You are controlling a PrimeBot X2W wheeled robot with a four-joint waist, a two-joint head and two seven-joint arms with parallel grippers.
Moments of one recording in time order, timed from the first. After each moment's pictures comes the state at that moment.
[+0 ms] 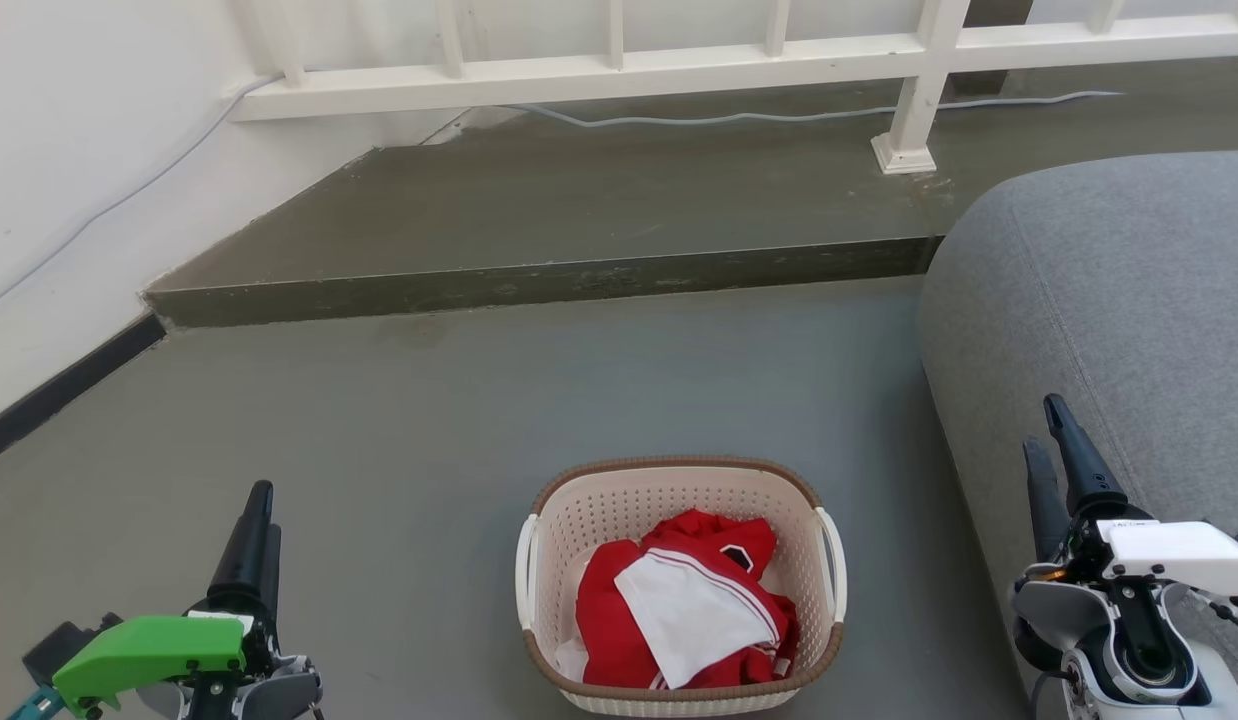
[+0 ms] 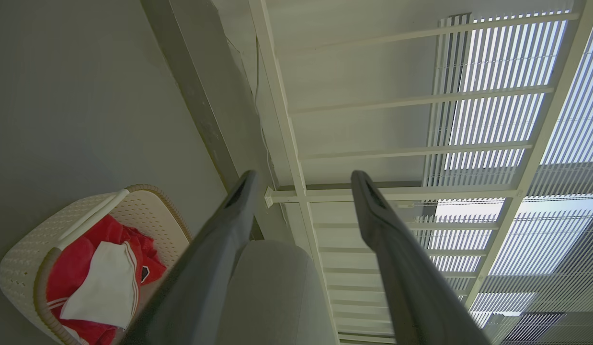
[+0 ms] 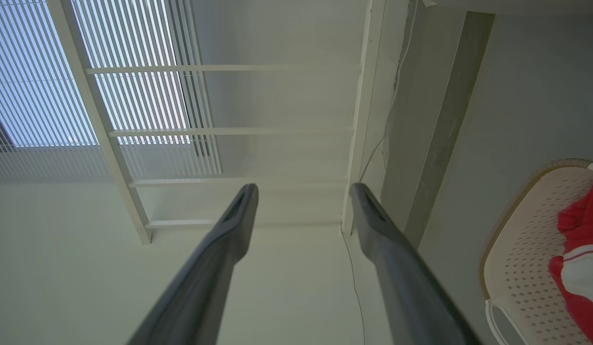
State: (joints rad) left arm -0.04 0.02 0.03 0.28 -1.55 -0.12 0.04; right arm -0.04 -0.02 -0.06 0.27 1.56 0.11 0.05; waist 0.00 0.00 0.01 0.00
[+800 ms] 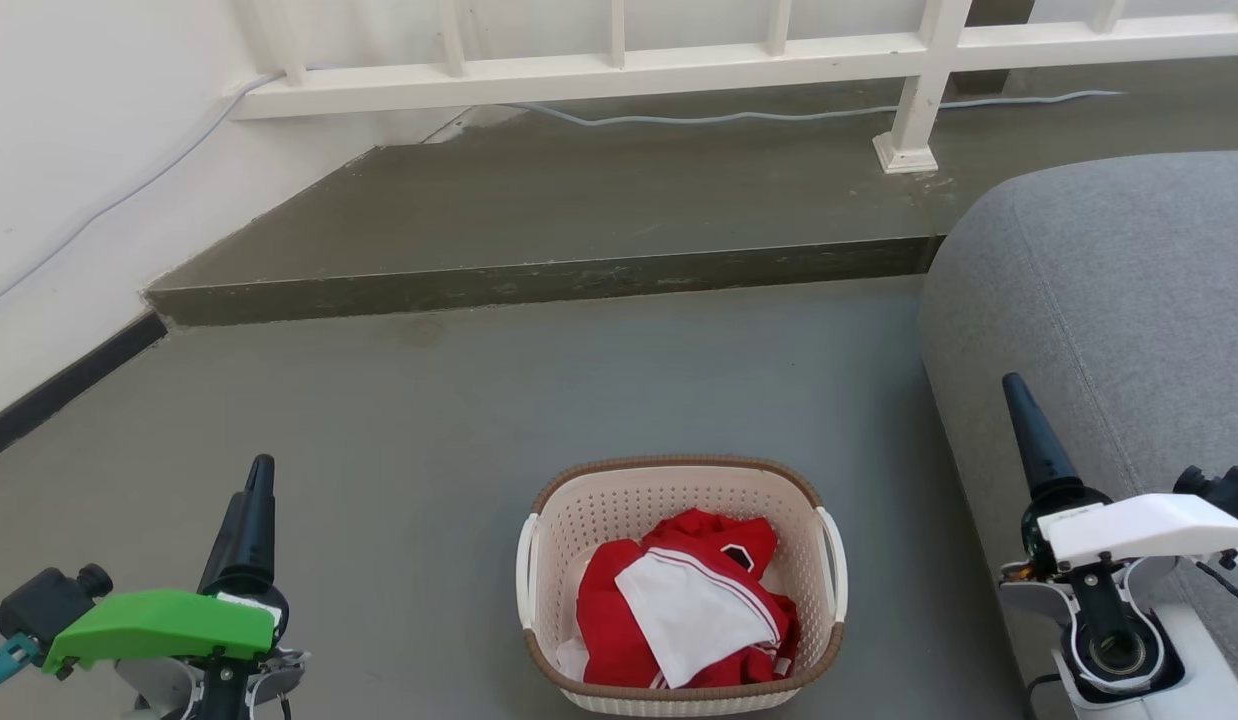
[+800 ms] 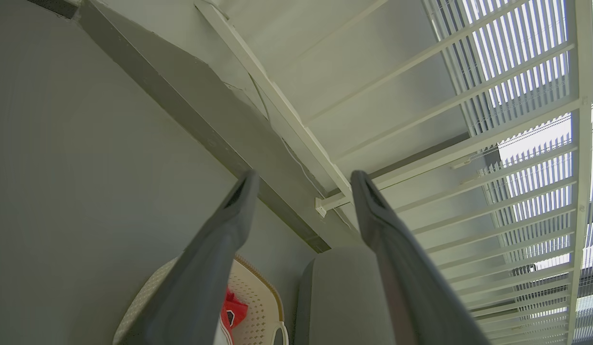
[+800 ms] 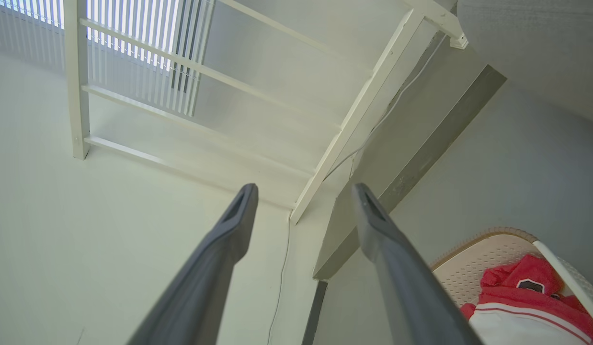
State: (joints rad) left arm -0.04 0.09 -0.04 0.22 -1.21 -0.12 -0.05; right arm -0.05 -0.10 0.08 0.23 1.25 0.11 -0.05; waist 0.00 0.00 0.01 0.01
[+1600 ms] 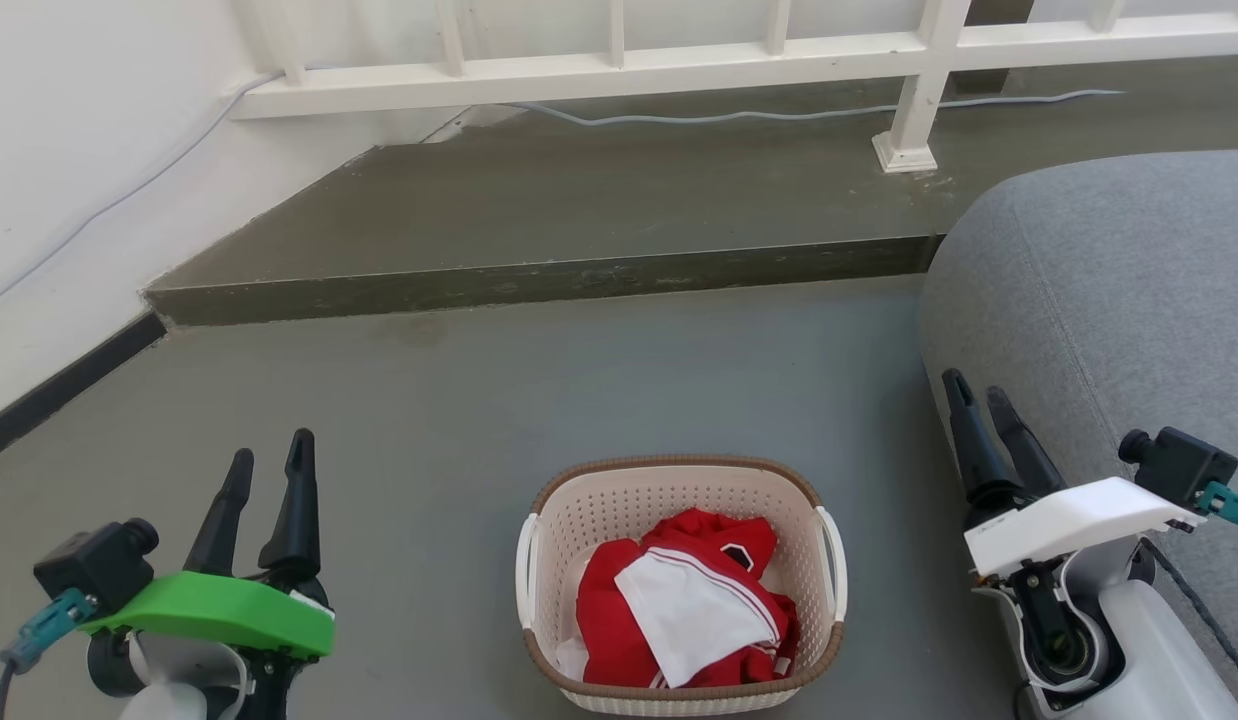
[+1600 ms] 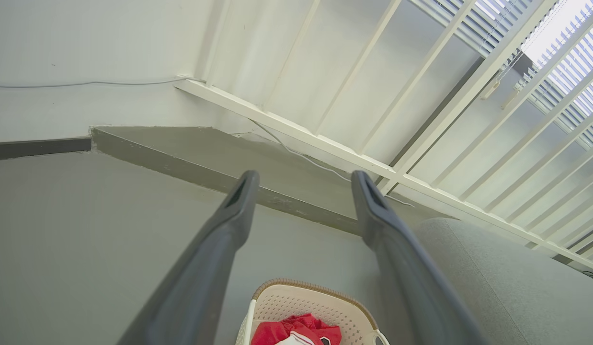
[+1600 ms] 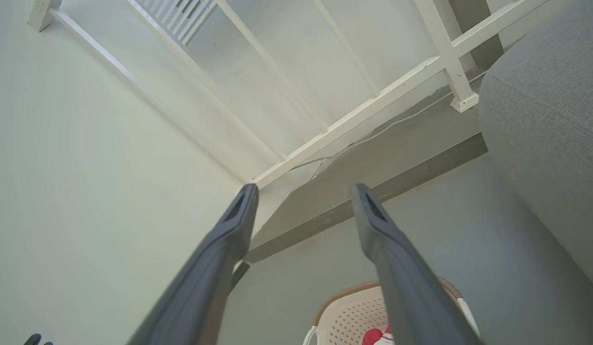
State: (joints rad) left arm -0.05 0.10 -0.10 0.15 -0.74 -0.12 -0.13; right arm -0.08 -0.13 0.19 0.23 0.83 0.08 -0.13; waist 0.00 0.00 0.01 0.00
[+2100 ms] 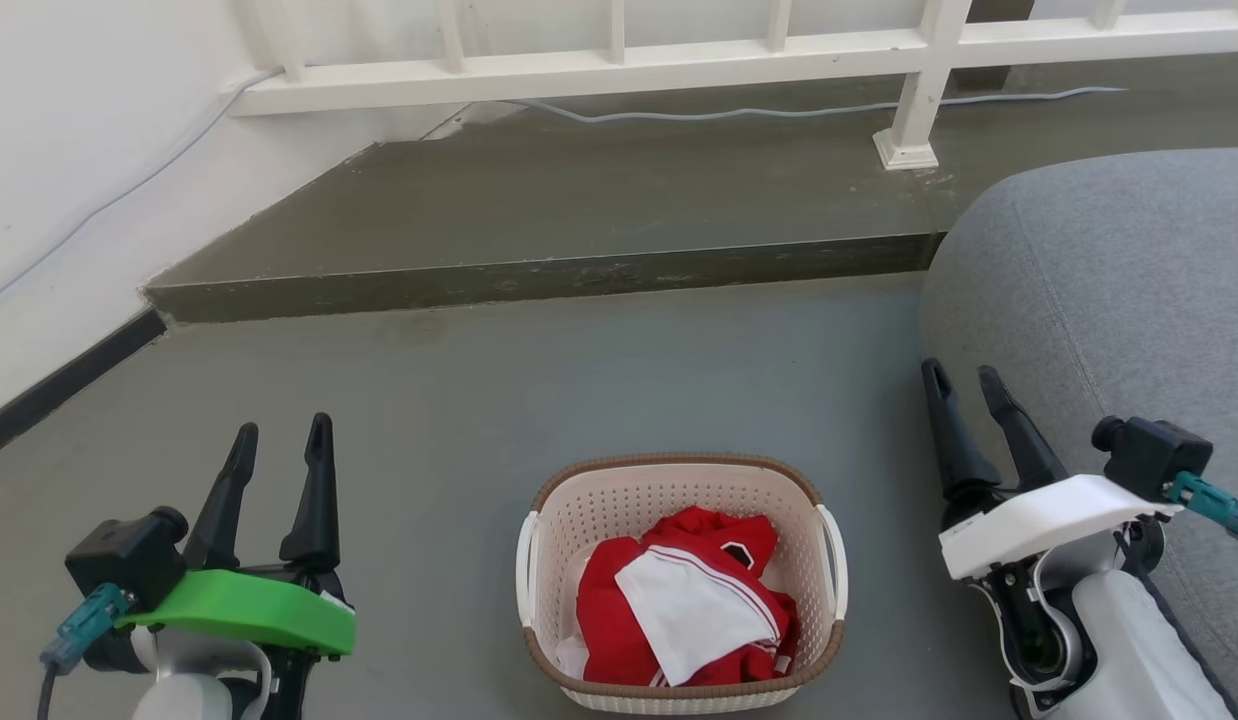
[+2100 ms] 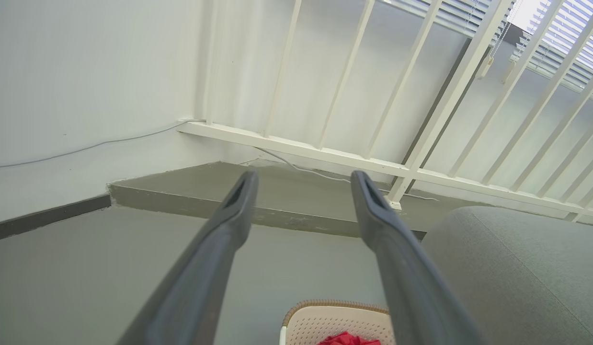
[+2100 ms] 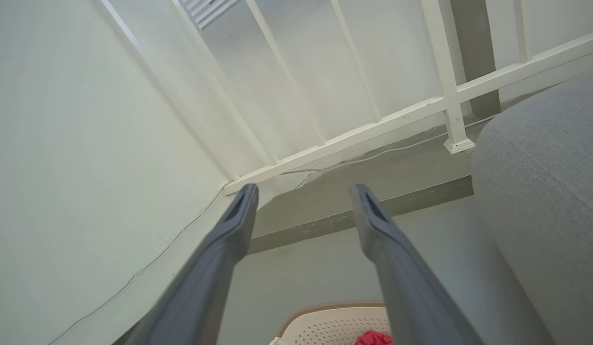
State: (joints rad) left arm -0.05 0.09 -0.10 0.11 -0.52 -0.11 -0.19; right arm -0.09 -0.12 0.21 0.21 0.62 0.06 -0.18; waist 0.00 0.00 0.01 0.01
